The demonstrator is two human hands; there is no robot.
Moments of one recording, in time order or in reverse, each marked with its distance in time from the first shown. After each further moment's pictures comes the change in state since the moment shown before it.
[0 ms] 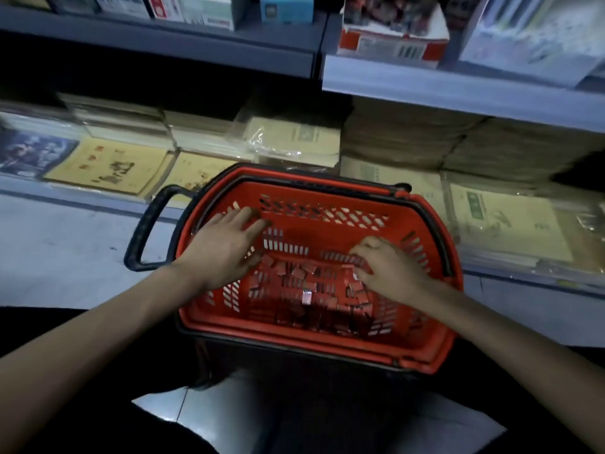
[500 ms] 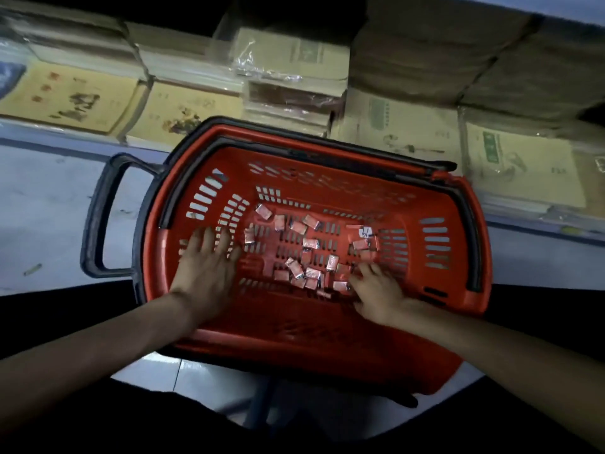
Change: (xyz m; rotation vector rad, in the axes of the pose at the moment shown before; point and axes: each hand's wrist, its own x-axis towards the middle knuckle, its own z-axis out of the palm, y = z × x) left_hand -0.072 0.044 0.087 0.383 -0.524 -0.121; right_hand -0.057 -0.019 0.144 -0.268 -0.485 0.100
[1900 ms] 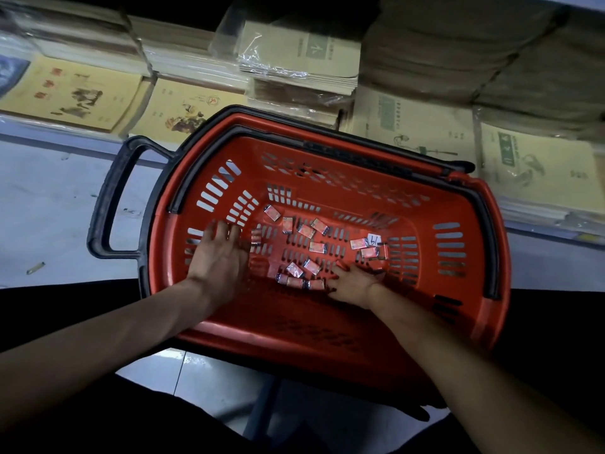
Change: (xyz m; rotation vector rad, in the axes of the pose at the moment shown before) left_hand 0.034 0.000 -0.010 -0.018 -0.068 0.013; right_hand 0.089 -0.014 0.018 -0.601 -0.164 -0.501
